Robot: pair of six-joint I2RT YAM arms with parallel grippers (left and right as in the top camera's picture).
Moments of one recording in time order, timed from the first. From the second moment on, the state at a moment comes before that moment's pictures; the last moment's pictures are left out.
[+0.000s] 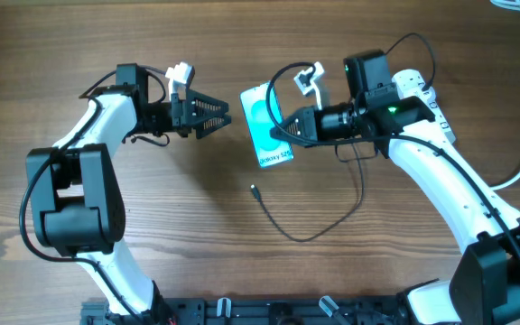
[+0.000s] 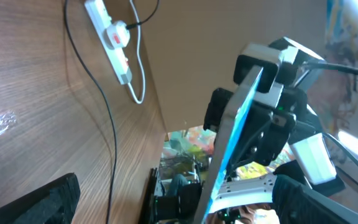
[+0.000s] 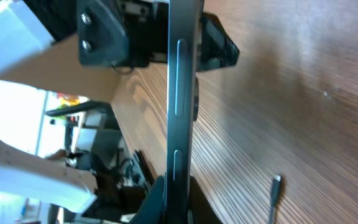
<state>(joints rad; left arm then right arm) 0.05 1.99 1.28 -0.81 1.54 0.17 0.33 1.61 1.21 -0.53 -0.98 0.28</state>
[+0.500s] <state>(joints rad) 0.03 1.69 1.28 -0.83 1.56 0.14 0.38 1.61 1.21 -0.27 -1.04 0.52</state>
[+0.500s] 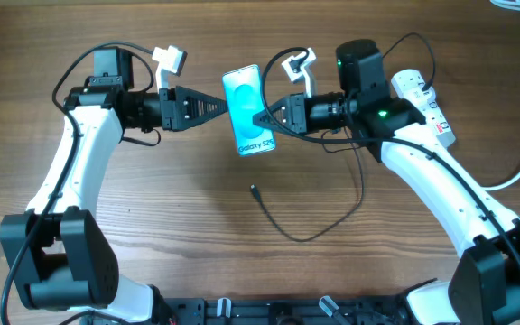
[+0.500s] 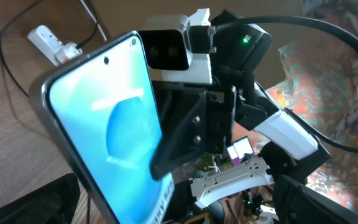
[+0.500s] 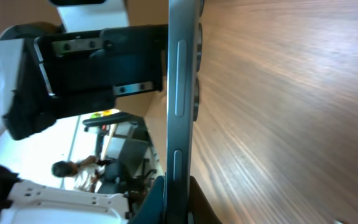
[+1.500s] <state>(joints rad) -0.04 1.50 1.27 -0.22 1.39 -0.62 0.39 1.61 1.21 0.15 -1.18 0.88</state>
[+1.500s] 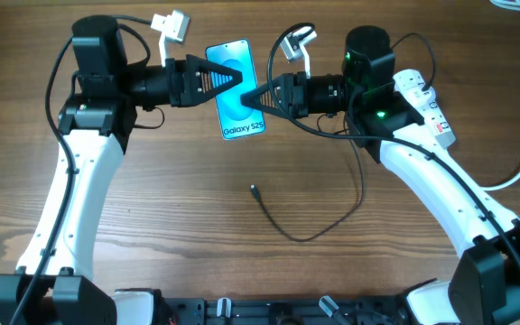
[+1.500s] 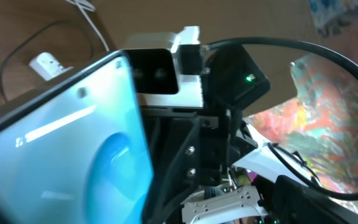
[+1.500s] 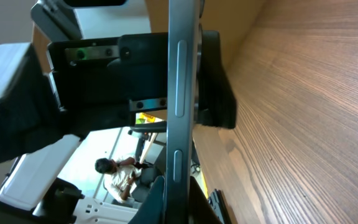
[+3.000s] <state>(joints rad) -0.09 1.51 1.26 0.18 1.45 -1.00 0.42 1.58 1.23 0.34 -1.20 1.00</state>
